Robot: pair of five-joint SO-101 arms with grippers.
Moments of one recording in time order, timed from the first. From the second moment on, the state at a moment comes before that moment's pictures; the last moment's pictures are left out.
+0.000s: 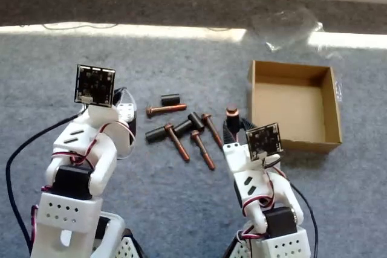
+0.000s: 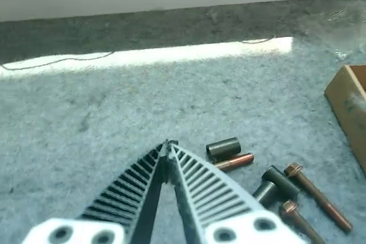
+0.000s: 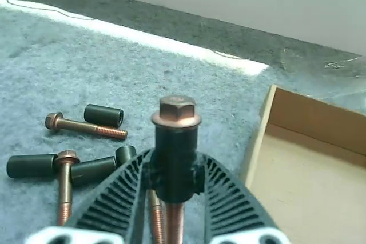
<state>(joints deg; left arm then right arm) 4.1 -67.2 55.9 48.4 5.8 -18.1 -104.6 90.9 38.1 9.2</state>
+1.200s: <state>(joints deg) -1.1 -99.2 73.5 60.7 3.5 -2.9 -37.5 41.7 48.1 10.7</state>
